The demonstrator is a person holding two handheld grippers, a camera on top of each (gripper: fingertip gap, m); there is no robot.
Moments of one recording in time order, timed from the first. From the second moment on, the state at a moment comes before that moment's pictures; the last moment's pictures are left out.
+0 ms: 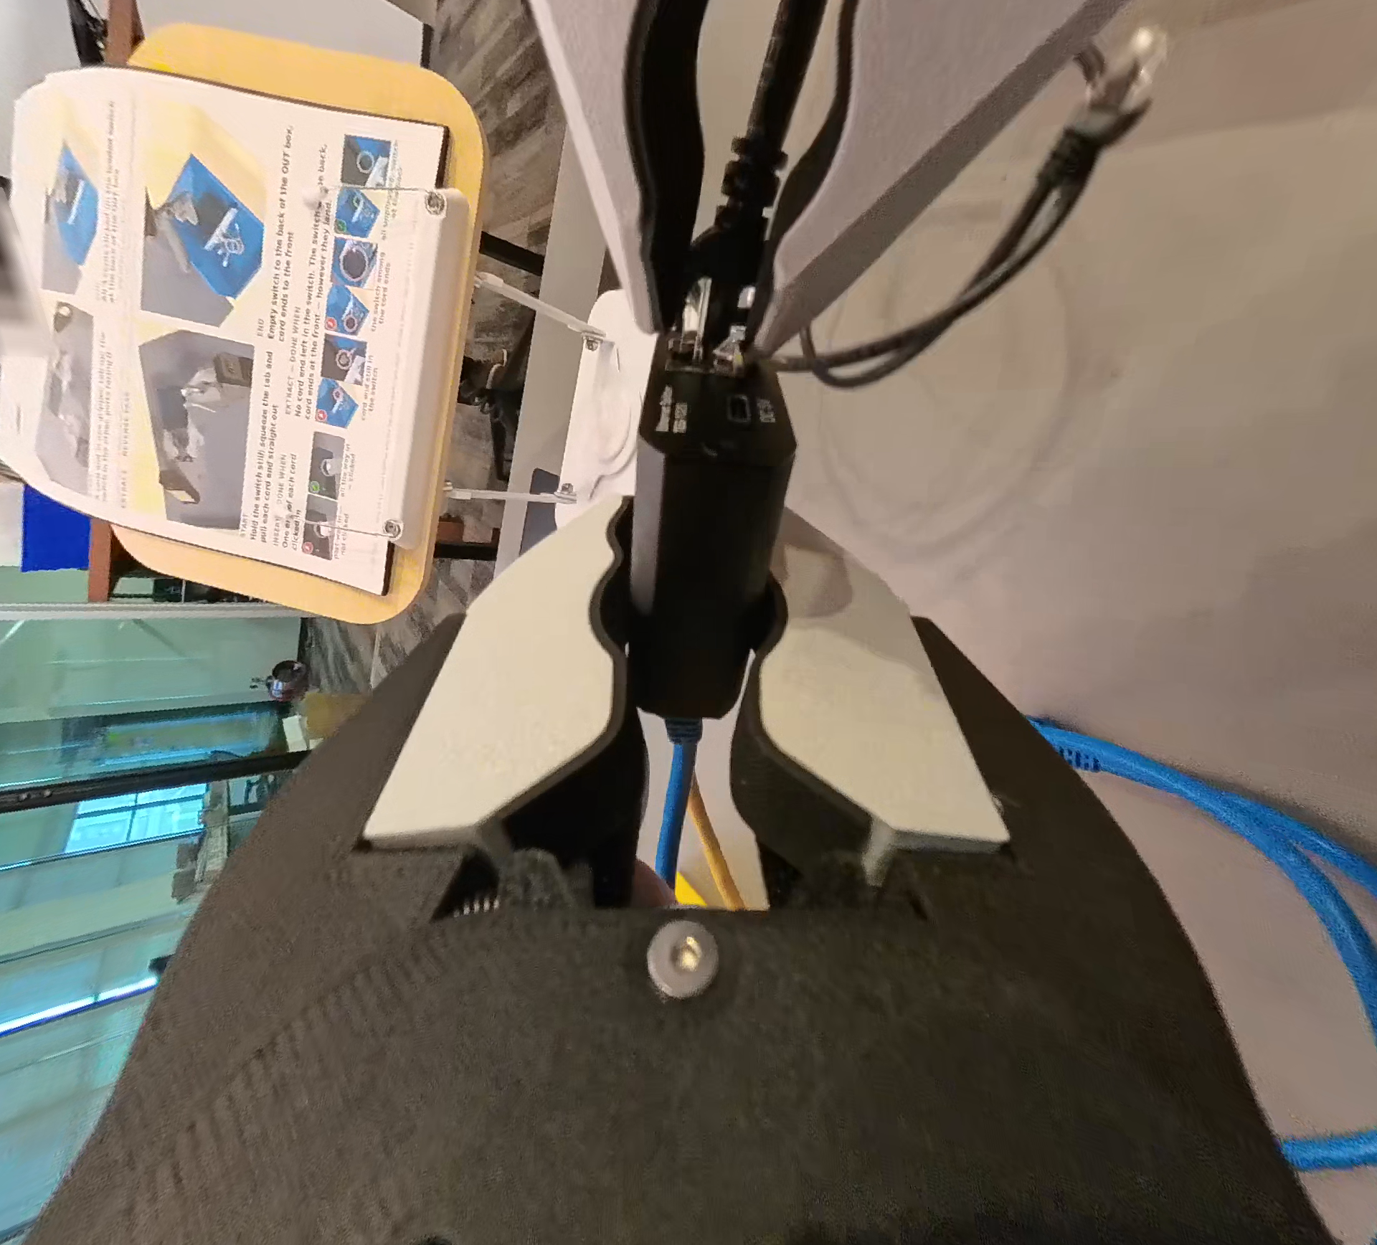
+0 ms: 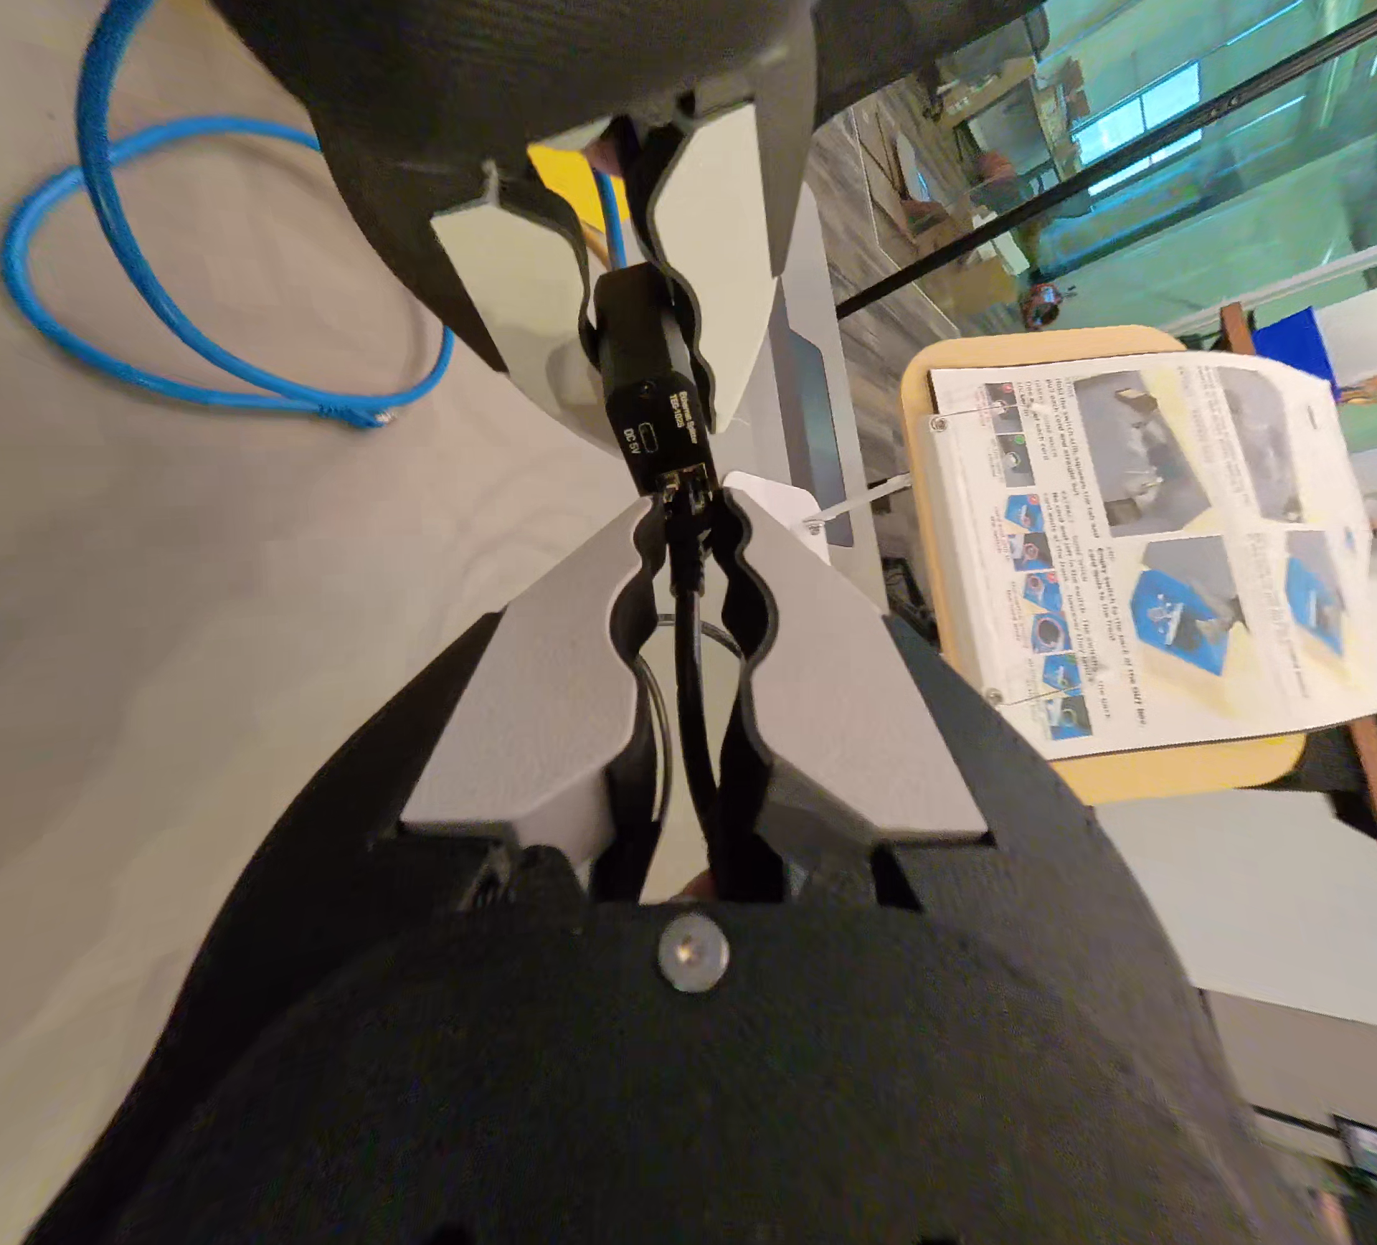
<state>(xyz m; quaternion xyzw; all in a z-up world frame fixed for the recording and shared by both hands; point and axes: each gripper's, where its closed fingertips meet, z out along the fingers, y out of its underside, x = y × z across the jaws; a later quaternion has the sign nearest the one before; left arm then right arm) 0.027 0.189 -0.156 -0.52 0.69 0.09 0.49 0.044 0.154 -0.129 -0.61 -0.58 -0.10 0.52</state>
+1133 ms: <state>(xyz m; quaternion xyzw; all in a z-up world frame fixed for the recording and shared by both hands) 0.040 0.186 -0.155 -0.50 0.73 0.14 0.45 0.048 0.158 -0.140 -0.55 -0.64 -0.19 0.50</state>
